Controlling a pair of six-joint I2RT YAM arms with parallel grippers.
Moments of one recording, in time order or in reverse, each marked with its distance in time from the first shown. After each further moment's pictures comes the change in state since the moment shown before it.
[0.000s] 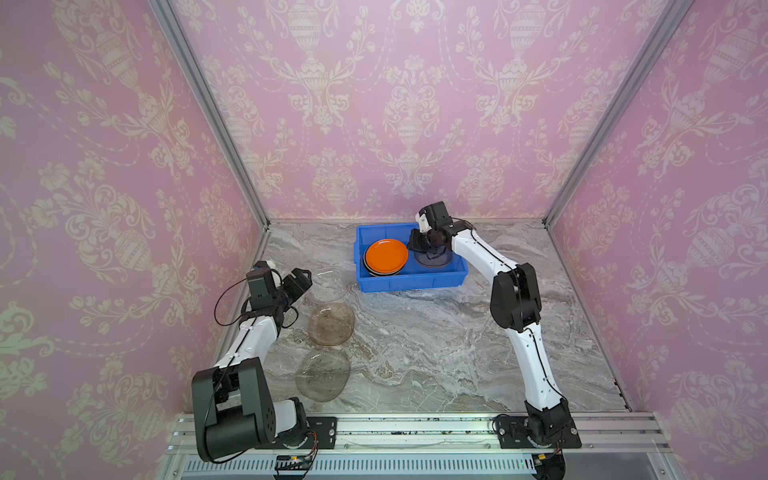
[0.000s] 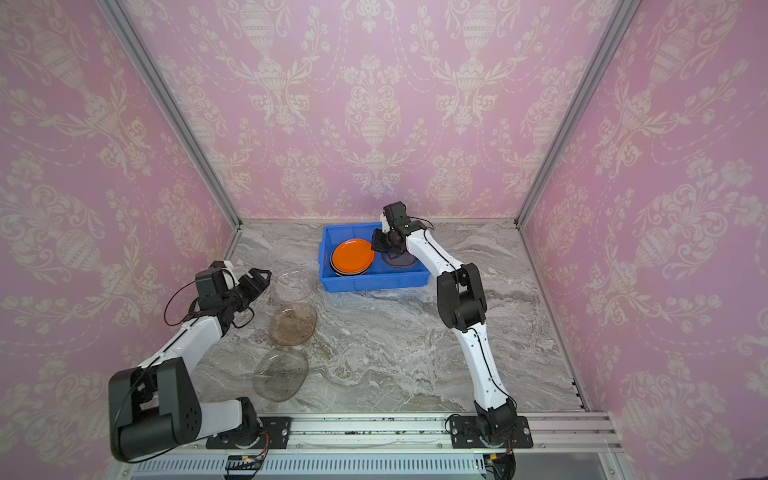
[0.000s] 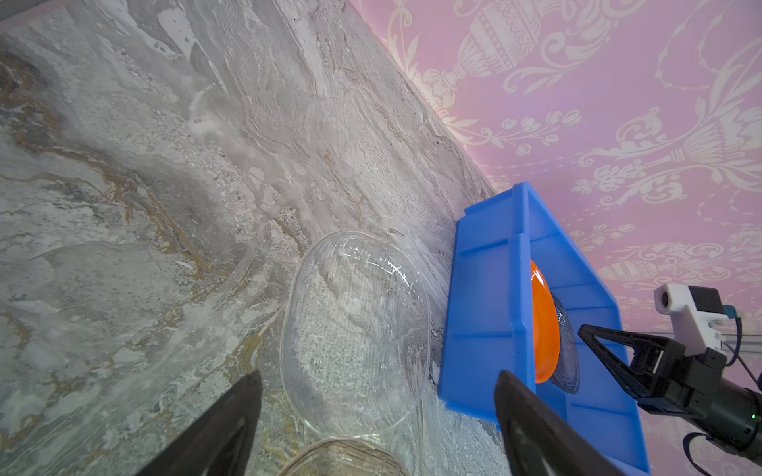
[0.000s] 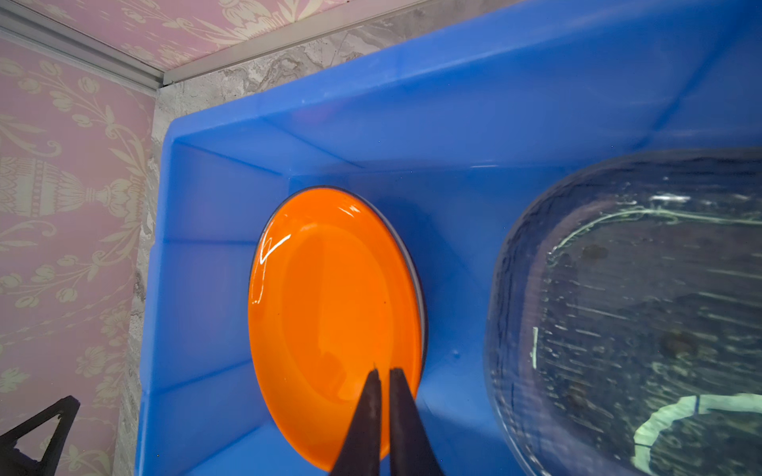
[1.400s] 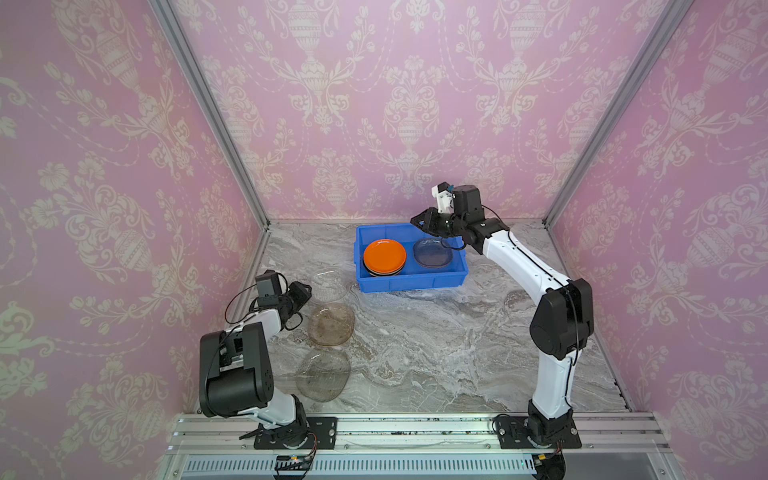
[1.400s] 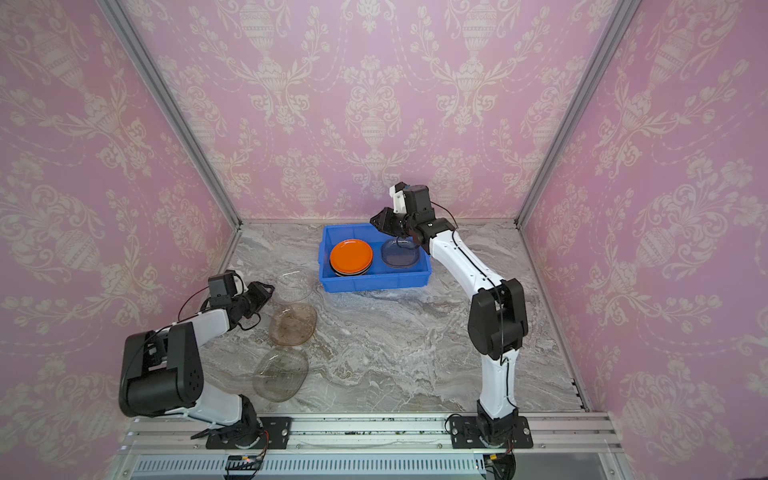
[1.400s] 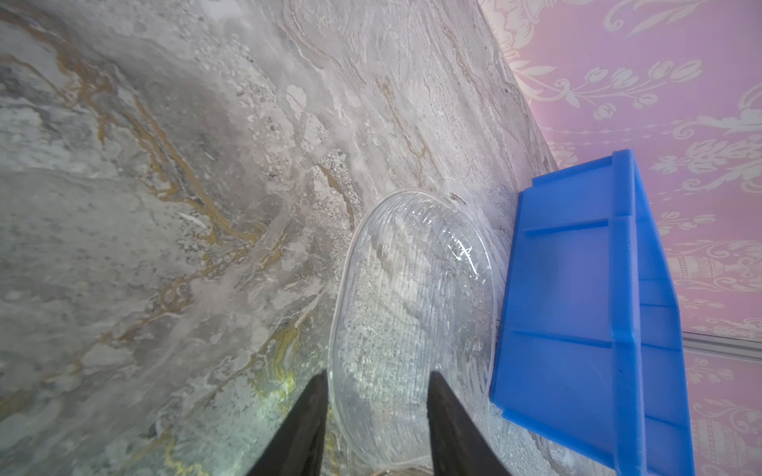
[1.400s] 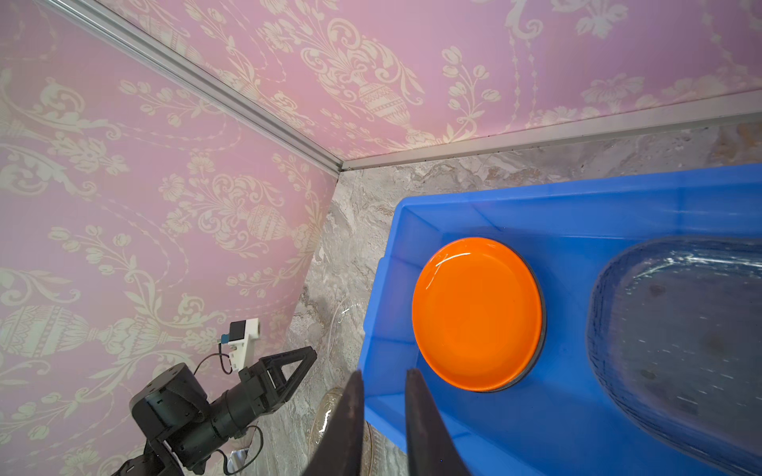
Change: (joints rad) left arm 0.000 0.224 -0.004 0.080 0.023 -0.011; right arm -0.026 -0.445 -0.368 0.305 -0.142 0.121
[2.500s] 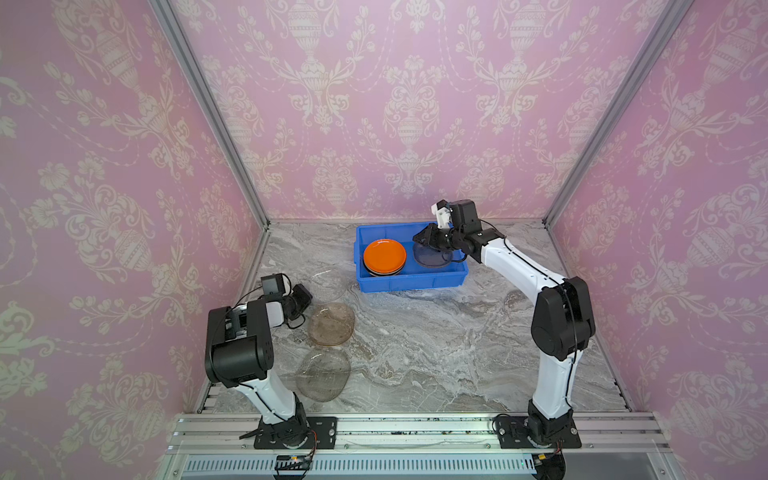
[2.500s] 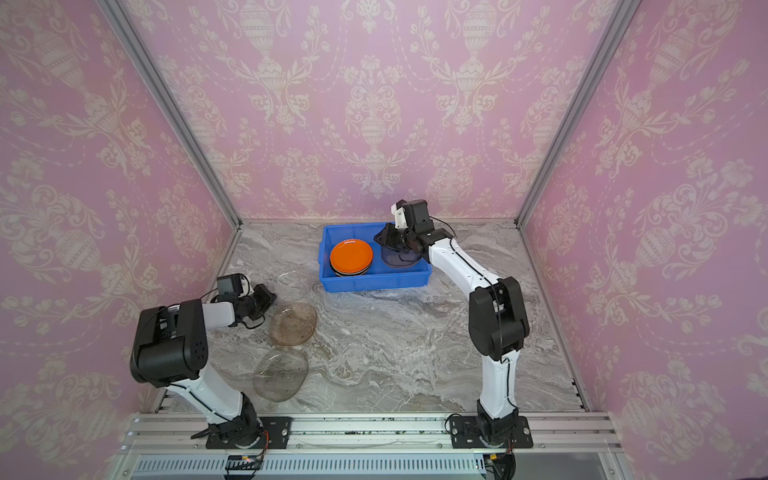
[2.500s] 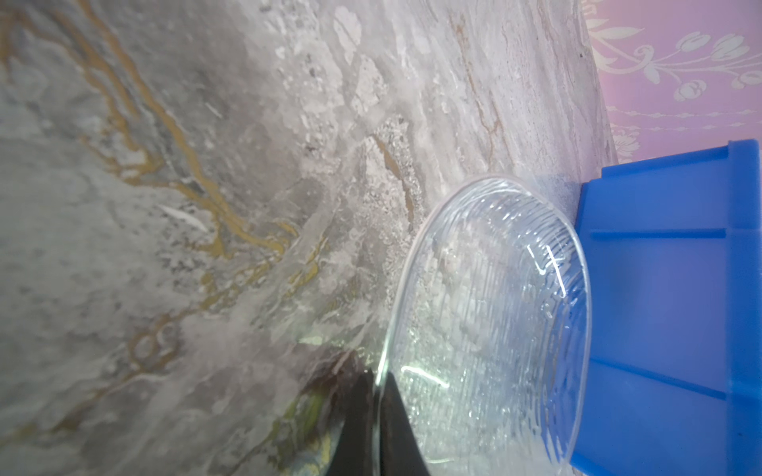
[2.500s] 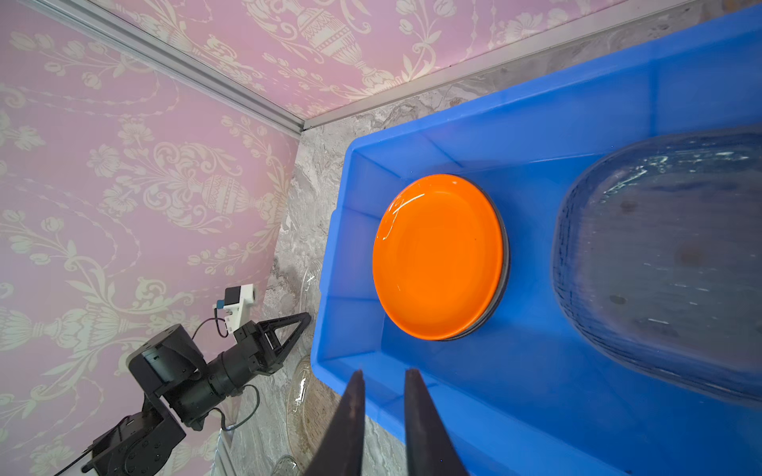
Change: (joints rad) left arm 0.000 0.190 0.063 0.026 0.018 -0.015; right arm -0.001 -0.021 -0.144 0.002 -0.003 0.002
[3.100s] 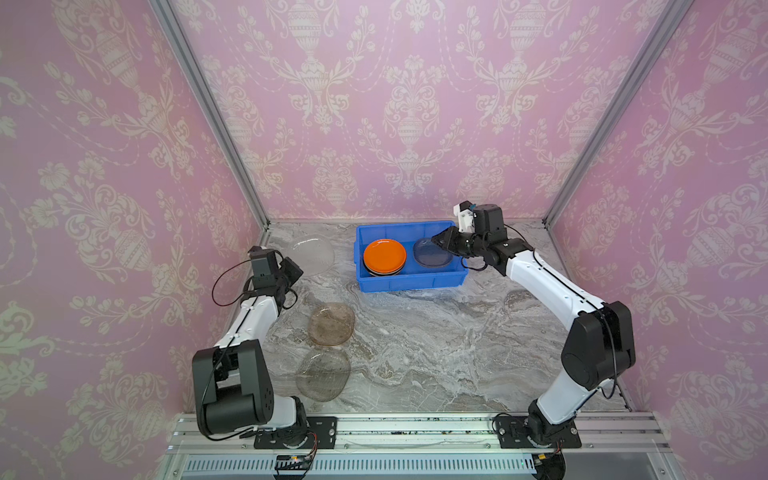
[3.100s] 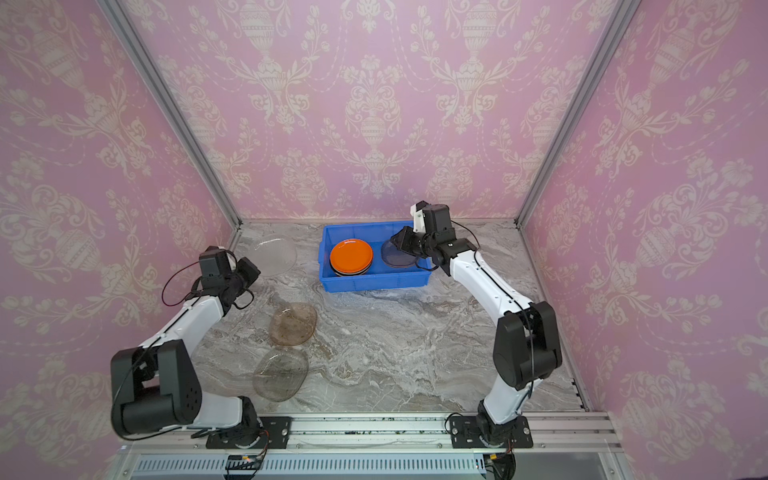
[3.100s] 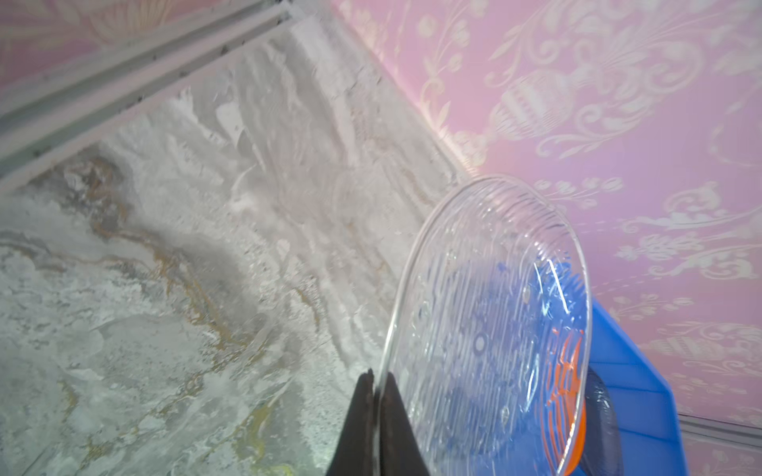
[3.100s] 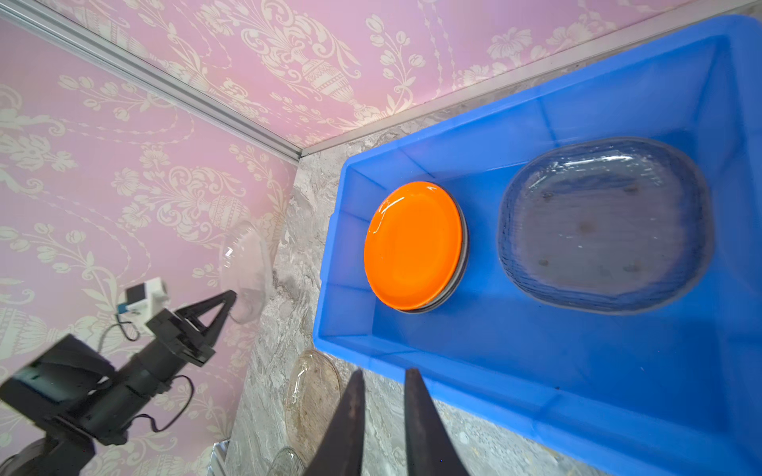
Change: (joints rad) left arm -0.106 -0.356 0.208 -0.245 -0.301 0.010; right arm -0.049 -0.302 -0.274 0.033 0.078 0.000
